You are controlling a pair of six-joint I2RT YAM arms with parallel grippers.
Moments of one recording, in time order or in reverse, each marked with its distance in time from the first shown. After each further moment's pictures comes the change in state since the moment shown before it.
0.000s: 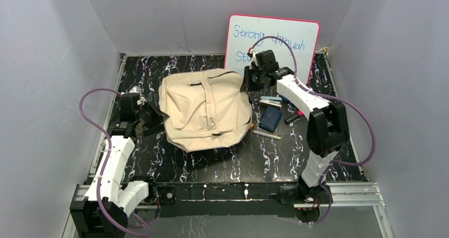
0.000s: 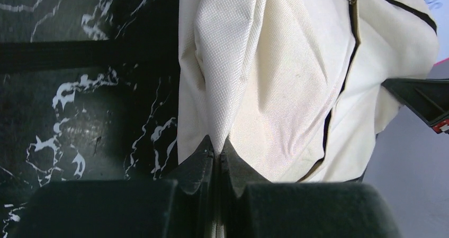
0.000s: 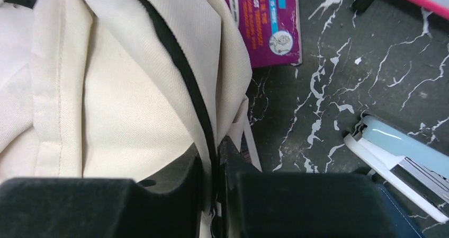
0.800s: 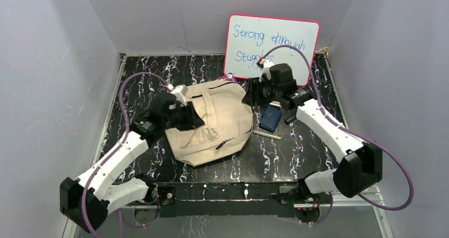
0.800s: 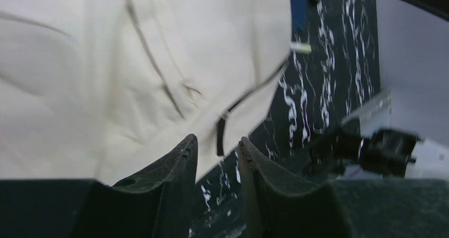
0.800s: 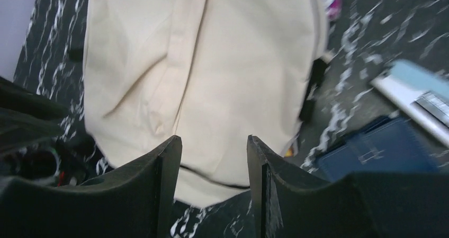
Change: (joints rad) left arm -0.397 0.077 0.037 0.098 0.022 0.108; right arm 0.036 -0.407 -0.280 0.014 0.000 -0.010
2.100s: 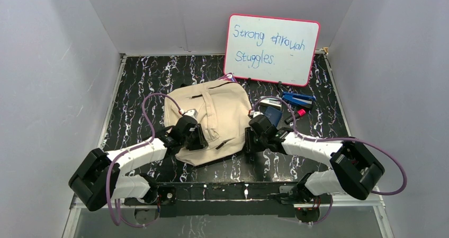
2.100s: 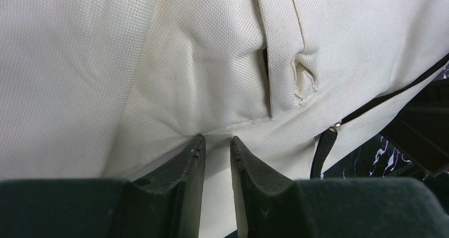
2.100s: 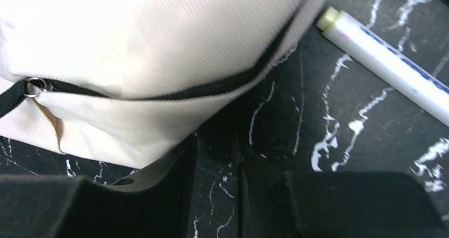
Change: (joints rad) left arm -0.295 0.218 -0.343 0.342 -0.238 -0.182; right arm 0.338 -0.024 -0.609 0.235 0.251 0.294
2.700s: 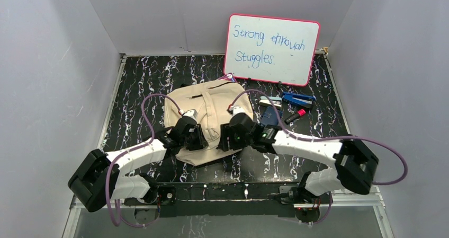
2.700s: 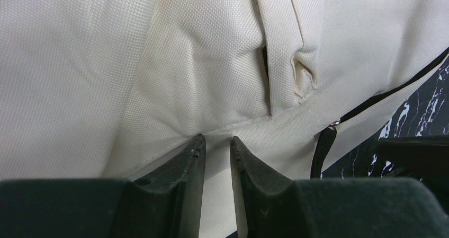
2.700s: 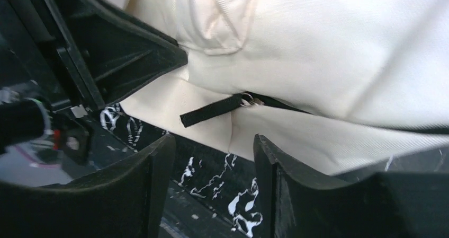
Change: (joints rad) left arm 0.000 -0.006 -0.015 0.027 0.001 -0.001; right arm 0.203 -0.018 0.223 -0.040 0.029 0.163
